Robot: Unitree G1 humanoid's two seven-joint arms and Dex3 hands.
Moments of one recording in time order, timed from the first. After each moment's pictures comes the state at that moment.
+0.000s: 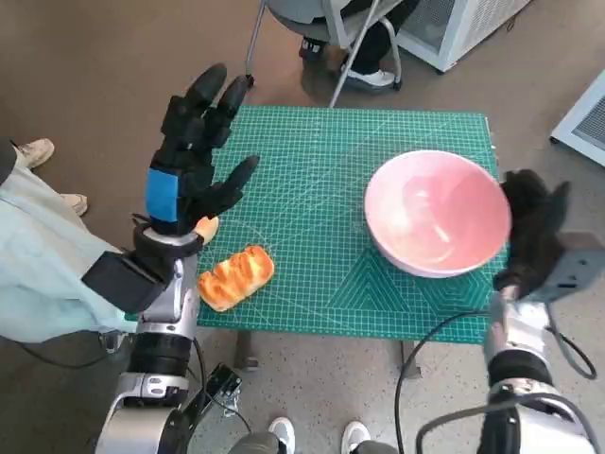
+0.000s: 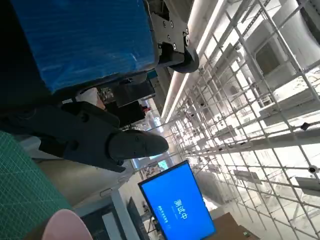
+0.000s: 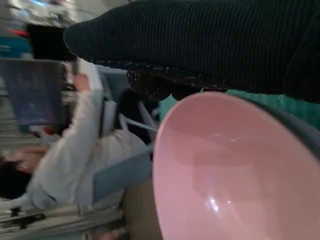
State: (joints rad) left arm -0.63 0.16 0.15 0.53 -0.19 -0.71 -0.32; right arm -0.78 -0.24 -0.37 1.31 0.16 -0.55 0.02
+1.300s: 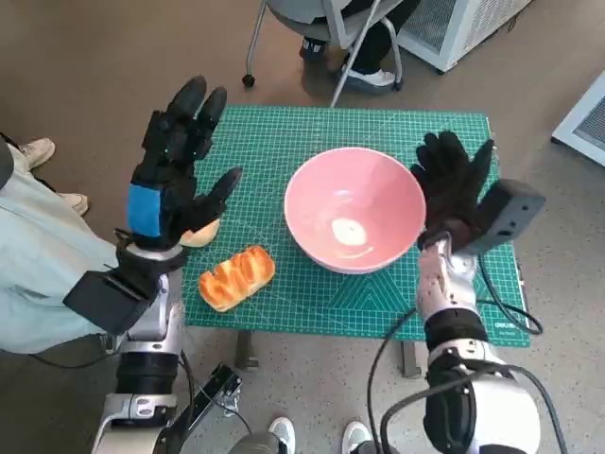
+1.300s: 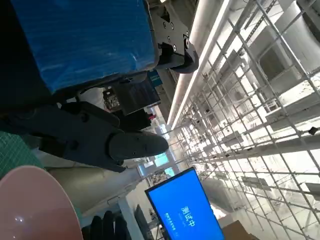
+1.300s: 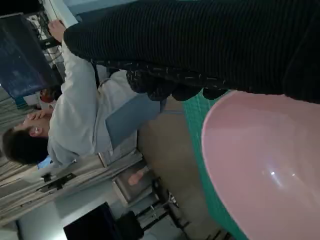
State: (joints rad) left arm -0.51 0.19 0.15 0.36 -0.18 -0.63 -0.28; right arm -1.02 -0.04 -0.47 1.32 0.23 -0.38 0.02
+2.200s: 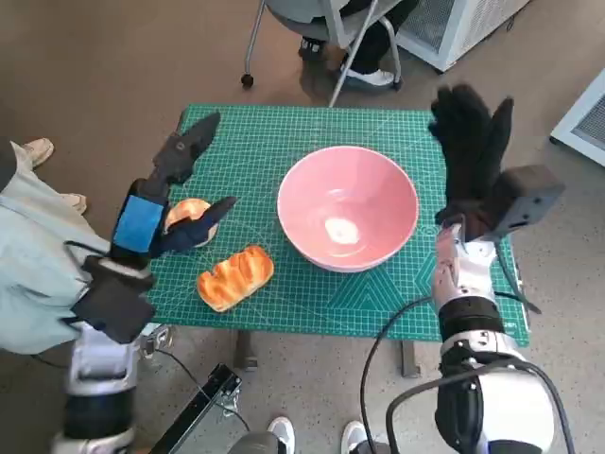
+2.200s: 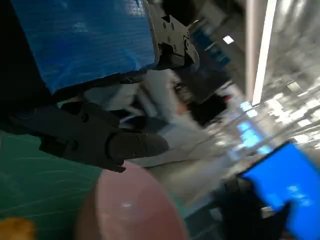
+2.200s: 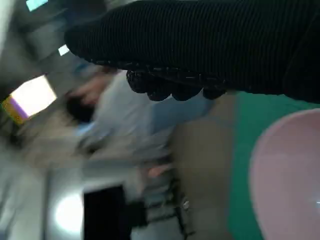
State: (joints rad) left arm -0.31 0.41 0.11 -0.18 0.15 0.01 -0.29; right arm -1.02 -0.13 -0.32 1.22 0.12 -0.74 0.20
